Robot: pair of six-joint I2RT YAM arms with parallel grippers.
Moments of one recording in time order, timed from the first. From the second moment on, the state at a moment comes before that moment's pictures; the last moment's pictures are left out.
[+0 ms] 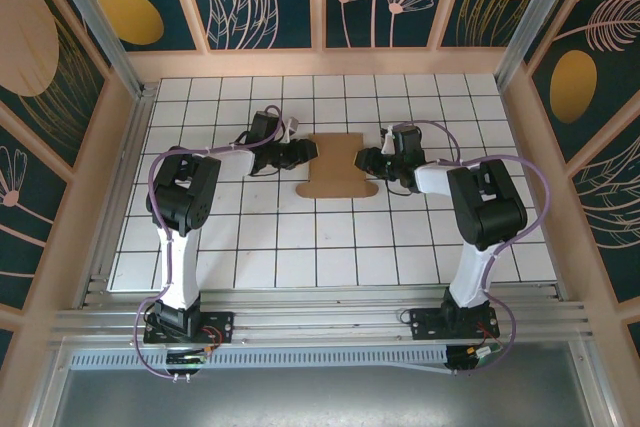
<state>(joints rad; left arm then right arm) -0.39 2.12 1.29 0.08 0.61 -0.69 0.31 1.87 0.93 0.24 -0.46 0.62</state>
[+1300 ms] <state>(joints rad) -0.43 2.00 1.37 -0.06 0.40 -0.74 0.19 1.99 0.88 0.53 -0.74 0.70</state>
